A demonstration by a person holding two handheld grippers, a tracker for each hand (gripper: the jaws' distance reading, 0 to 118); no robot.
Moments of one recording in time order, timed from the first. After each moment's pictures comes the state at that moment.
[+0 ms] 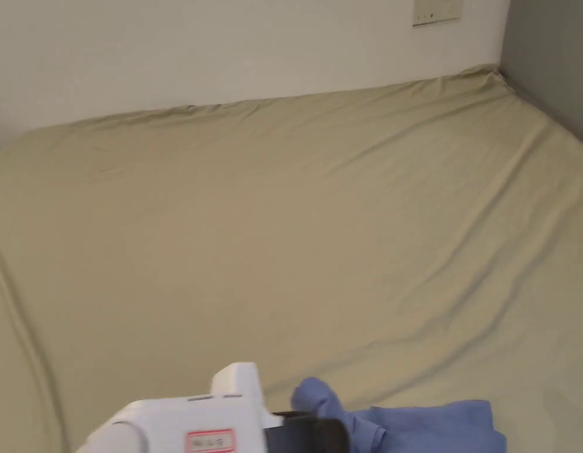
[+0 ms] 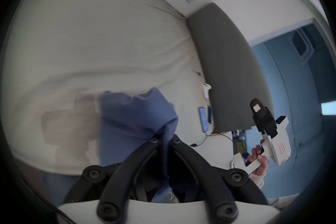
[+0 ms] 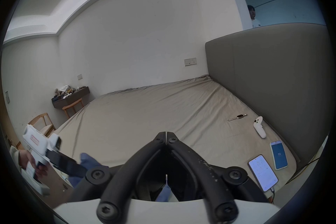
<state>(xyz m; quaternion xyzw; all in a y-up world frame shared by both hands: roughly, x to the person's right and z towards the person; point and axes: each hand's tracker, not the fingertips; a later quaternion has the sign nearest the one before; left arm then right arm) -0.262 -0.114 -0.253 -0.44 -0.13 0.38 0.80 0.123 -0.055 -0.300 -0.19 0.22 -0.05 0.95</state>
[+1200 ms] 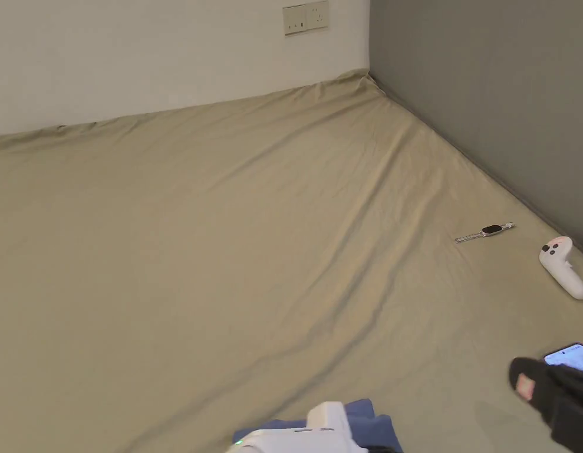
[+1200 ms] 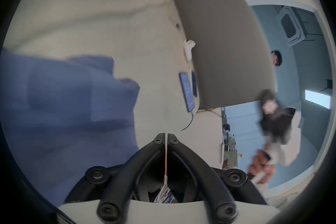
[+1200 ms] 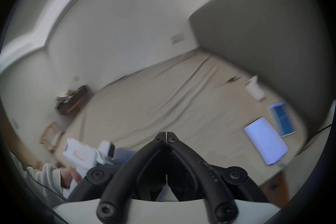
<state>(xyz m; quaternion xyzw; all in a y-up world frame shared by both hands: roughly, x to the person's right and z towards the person) -0.128 -0.227 -0.340 -0.49 -0.28 0.39 0.73 0.194 -0.129 -0.319 -0.31 0.25 -0.13 0.91</state>
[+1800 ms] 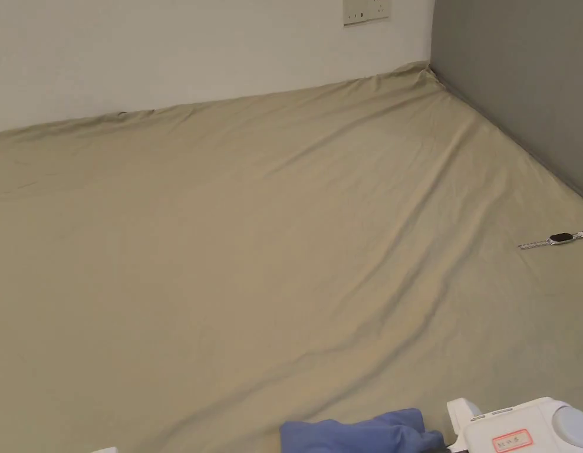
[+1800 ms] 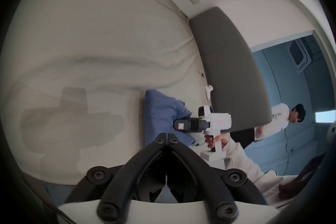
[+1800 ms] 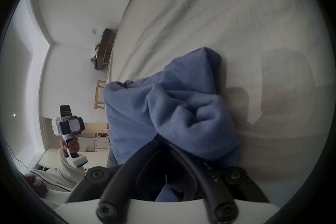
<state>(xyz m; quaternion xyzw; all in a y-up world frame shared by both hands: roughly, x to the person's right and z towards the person) -0.328 -0.185 -0.226 -0.44 -0.13 0.42 0.78 0.098 -0.321 -0.439 -0.64 0.42 -0.19 0.62</state>
